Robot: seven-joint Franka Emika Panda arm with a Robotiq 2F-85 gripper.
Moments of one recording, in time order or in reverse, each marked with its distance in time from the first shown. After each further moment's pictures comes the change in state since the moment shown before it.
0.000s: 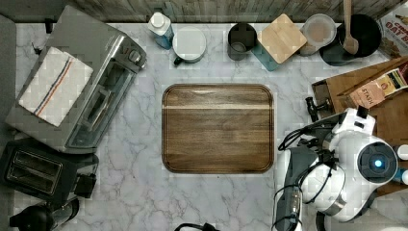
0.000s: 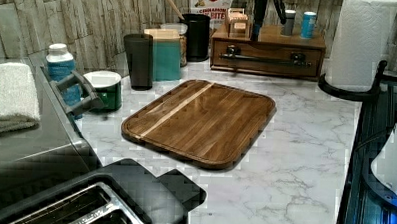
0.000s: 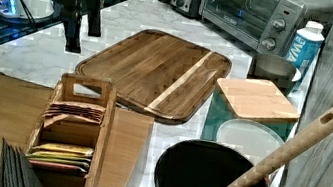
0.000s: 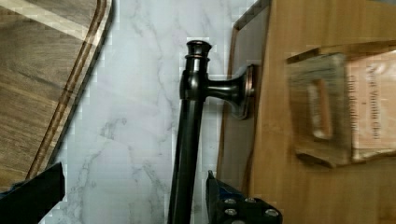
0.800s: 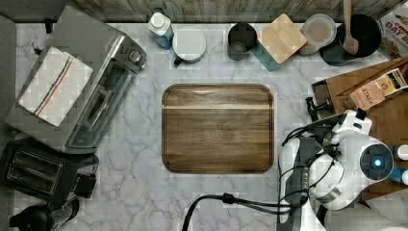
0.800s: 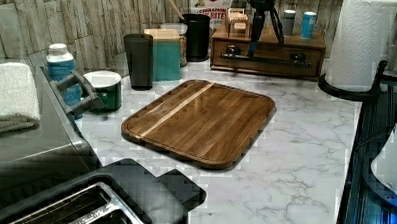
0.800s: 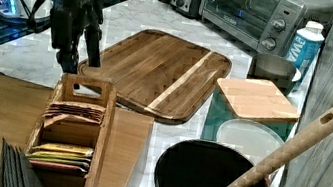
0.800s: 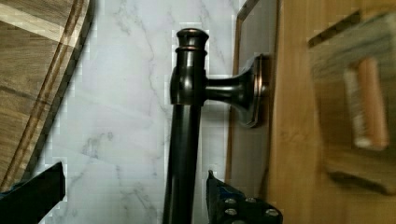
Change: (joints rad) arm -0.023 0.145 -0.010 0.000 0.214 0.131 -0.138
